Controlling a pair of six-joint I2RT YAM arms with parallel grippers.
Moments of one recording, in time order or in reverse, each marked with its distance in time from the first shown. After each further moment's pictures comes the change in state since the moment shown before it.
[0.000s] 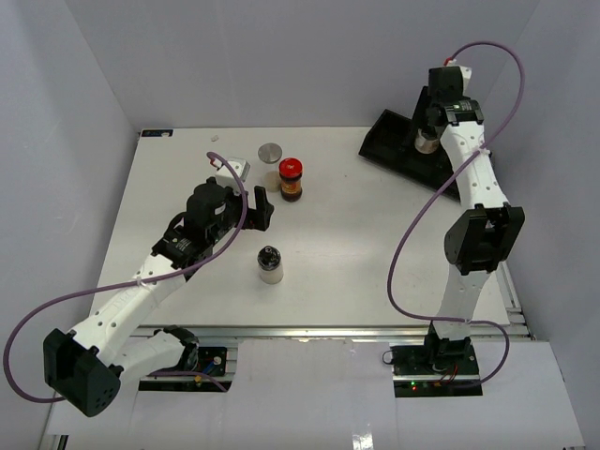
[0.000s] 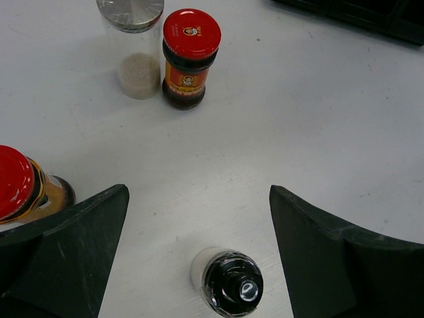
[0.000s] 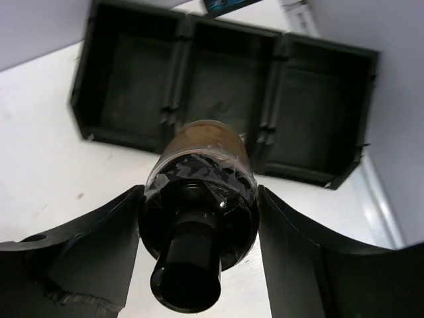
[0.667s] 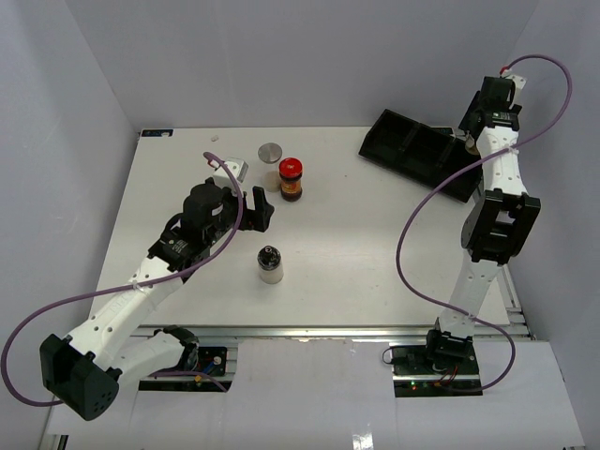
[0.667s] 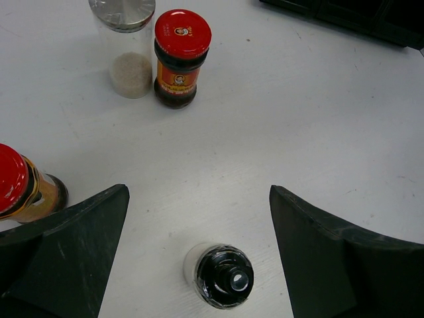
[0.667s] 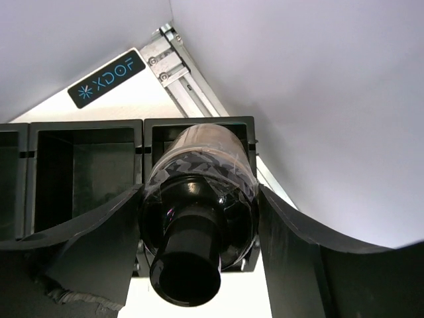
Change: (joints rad) left arm 0.000 -0.026 0.009 -0.030 0.021 -0.021; right arm -0.303 0.140 -0.040 0.285 -0.009 -0.092
